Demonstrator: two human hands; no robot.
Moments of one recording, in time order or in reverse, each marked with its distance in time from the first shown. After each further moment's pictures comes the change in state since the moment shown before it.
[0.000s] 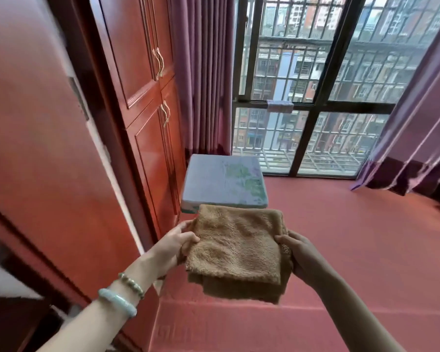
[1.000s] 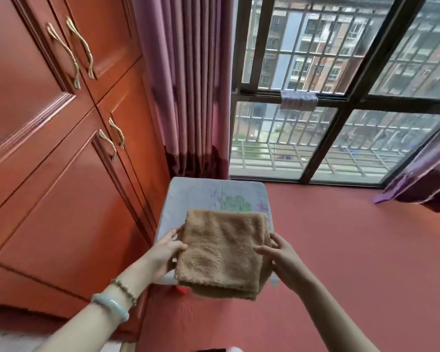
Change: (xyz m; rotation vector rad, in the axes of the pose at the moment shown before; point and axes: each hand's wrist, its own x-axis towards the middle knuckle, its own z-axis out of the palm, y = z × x) left_hand 0.460 0.172 -0.038 0.175 0.175 -0.154; right_hand 0.488 -0.130 -0.017 -0.126 -0.051 0.115
